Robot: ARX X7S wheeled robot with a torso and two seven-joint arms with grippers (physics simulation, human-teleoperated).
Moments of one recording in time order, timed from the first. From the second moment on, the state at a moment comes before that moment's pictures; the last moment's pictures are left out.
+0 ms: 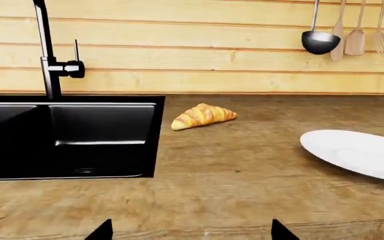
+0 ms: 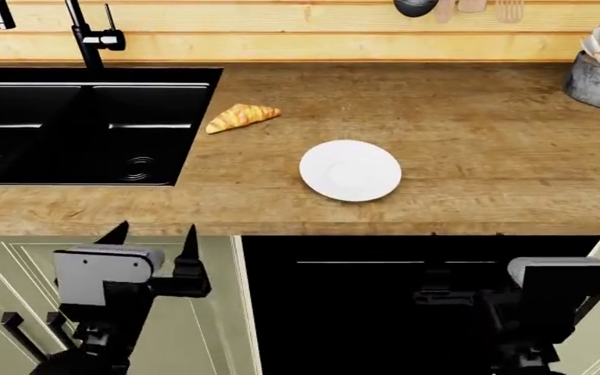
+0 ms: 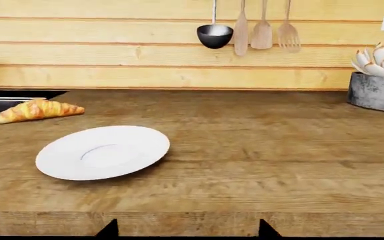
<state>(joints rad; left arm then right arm) -0.13 -0.40 0.09 0.39 -0.46 -0.40 -0.17 0.04 0.42 0.01 -0.55 0.48 0.51 0.24</state>
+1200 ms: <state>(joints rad) -1.38 -0.57 0.41 0.05 -0.80 -1.23 0.06 1.33 0.80 -0.06 -0.22 1.63 1.41 0.58</state>
